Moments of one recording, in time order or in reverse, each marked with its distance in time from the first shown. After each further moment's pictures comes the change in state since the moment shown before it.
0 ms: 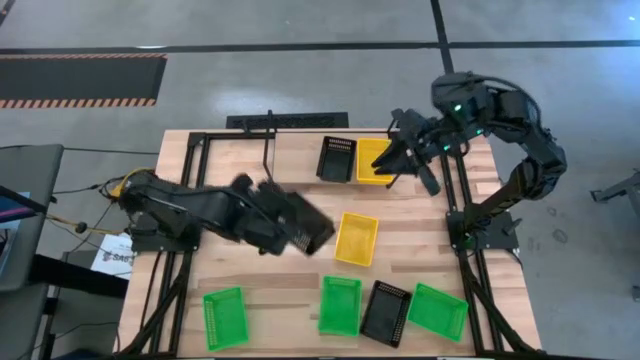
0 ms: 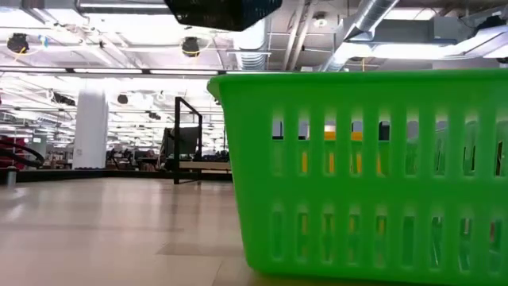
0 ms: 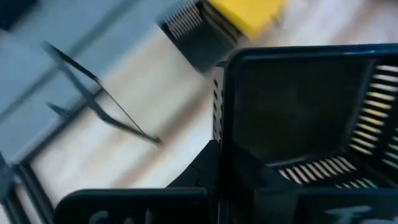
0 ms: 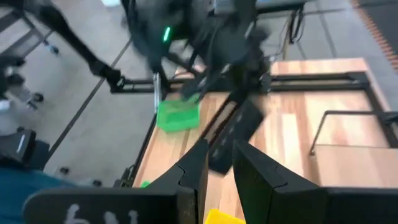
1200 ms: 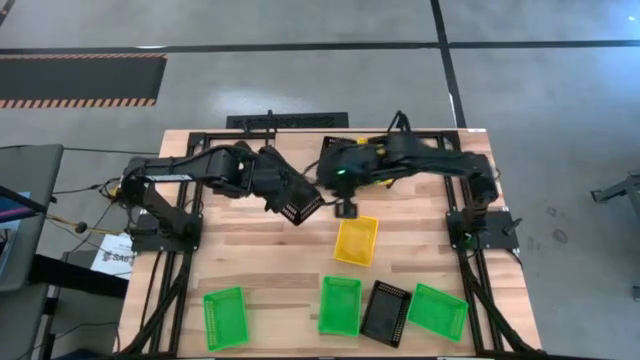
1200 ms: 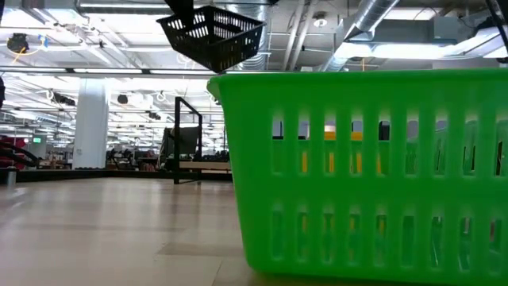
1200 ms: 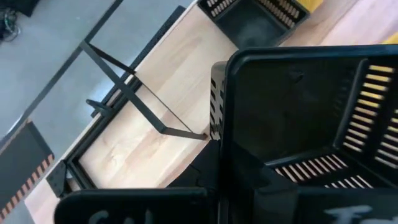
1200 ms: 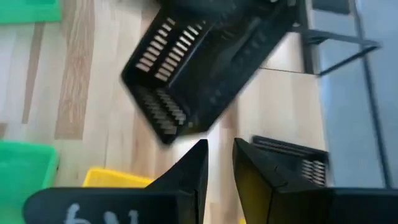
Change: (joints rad) left arm 0.276 -0.051 -0.044 0.012 0.143 0.307; right arm 0.139 0.380 0.063 -0.132 0.578 -0.129
